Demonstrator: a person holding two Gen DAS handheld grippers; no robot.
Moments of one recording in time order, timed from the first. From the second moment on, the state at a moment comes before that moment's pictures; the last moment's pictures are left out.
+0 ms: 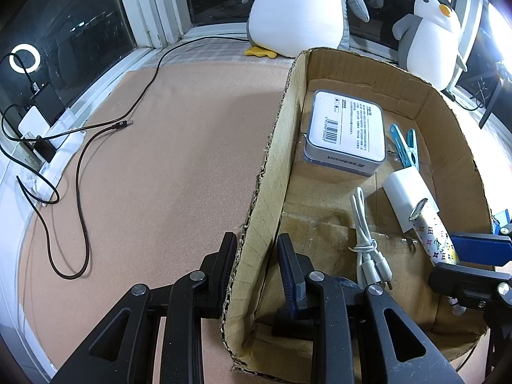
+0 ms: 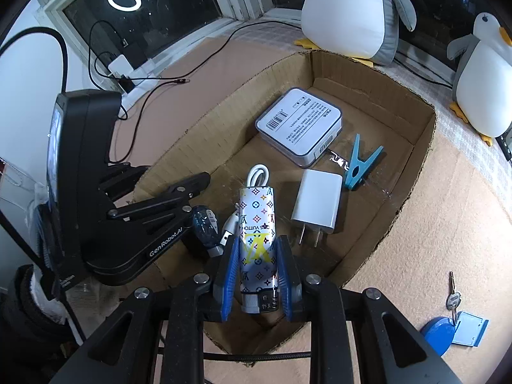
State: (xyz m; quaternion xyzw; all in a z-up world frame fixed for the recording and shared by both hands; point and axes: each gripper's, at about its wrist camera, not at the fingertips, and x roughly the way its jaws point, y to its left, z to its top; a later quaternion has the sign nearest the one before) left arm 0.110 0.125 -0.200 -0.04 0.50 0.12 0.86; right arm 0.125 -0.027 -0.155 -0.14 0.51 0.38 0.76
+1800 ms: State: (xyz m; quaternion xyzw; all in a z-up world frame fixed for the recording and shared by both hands) left arm 0.110 0.122 -0.201 -0.03 0.49 0.13 0.86; right arm 0.123 -0.222 -0.151 0.02 0.50 0.16 0.85
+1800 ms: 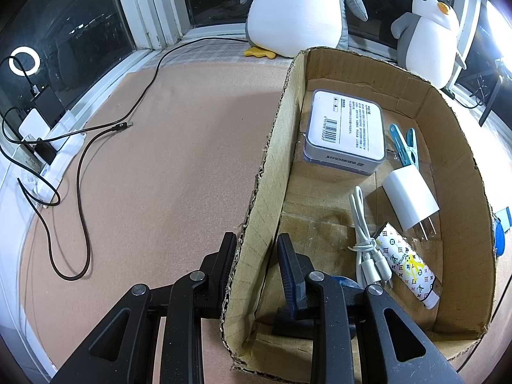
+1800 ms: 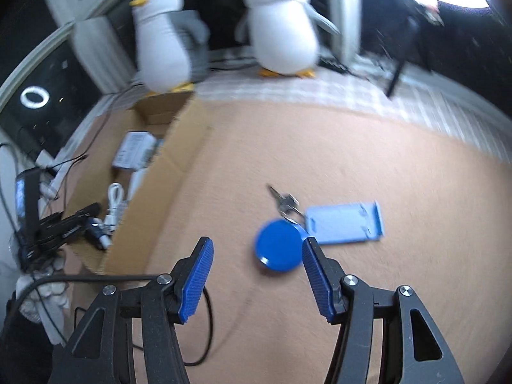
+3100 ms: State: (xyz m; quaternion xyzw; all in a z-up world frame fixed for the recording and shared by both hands) left arm 0.107 0.125 -0.202 -0.04 0.49 0.12 0.86; right arm 0.148 -0.192 -0.201 -0.06 0.52 0.11 0.84
